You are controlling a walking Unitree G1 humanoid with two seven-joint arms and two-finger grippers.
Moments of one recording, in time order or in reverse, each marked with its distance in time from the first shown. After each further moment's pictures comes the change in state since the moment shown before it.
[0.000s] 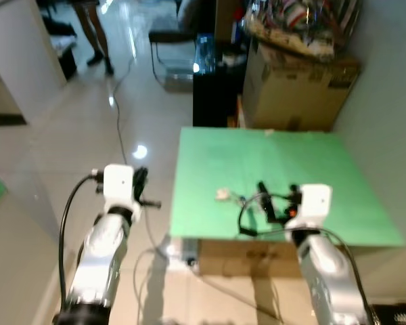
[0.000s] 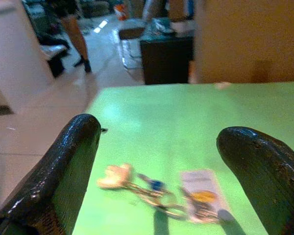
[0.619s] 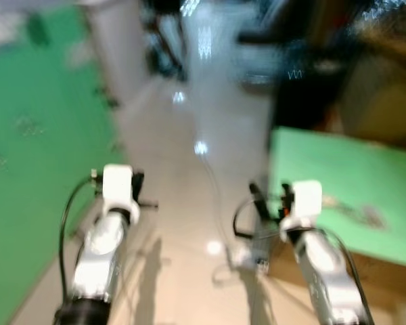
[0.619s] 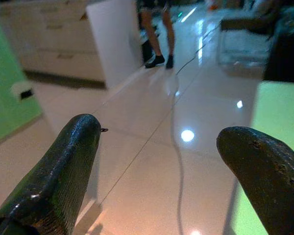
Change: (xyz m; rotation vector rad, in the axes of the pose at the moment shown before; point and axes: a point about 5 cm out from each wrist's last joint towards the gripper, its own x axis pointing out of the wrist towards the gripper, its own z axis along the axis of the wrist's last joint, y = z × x) left arm 0.005 0.004 -0.008 -0.017 0.047 0.053; right arm 0.002 0.002 -0.004 -0.031 0.029 0.056
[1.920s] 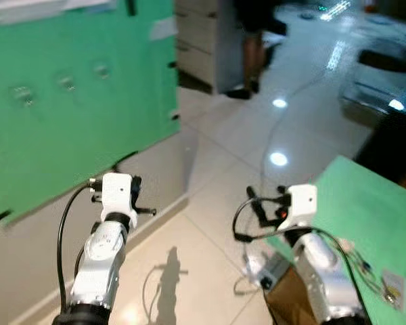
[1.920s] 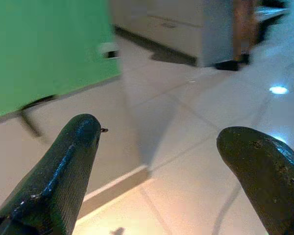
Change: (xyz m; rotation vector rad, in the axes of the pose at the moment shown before) left arm -0.008 0.004 -0.007 0.055 -0.006 0.011; right arm 0.006 0.004 -0.010 0.028 0.037 0.065
